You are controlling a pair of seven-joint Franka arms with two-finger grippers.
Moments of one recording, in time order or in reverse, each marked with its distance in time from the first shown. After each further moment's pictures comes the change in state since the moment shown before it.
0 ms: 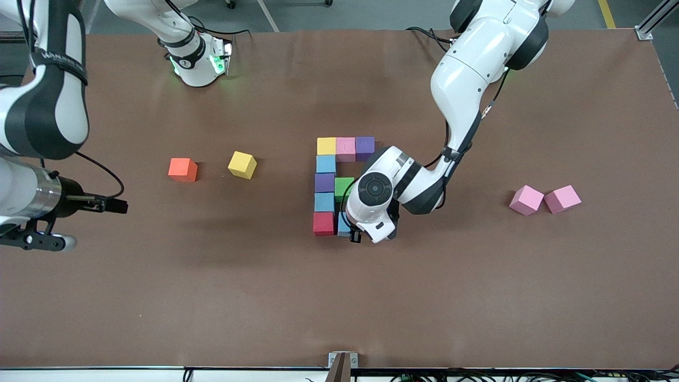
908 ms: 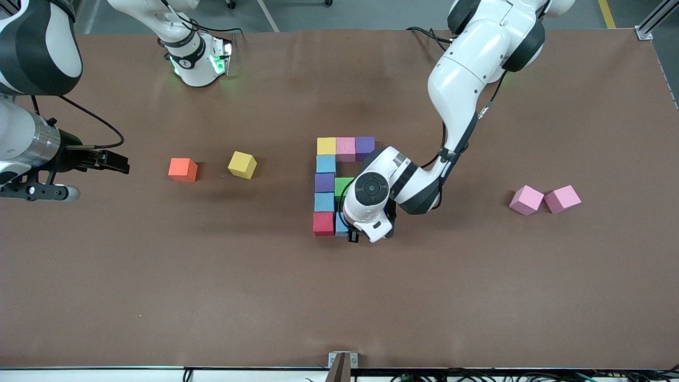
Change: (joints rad) left arm -0.011 0.016 0.002 0.021 0.000 0.001 -0.023; right arm -0.207 -0.259 0.284 -0.273 -0.076 0.034 0.017
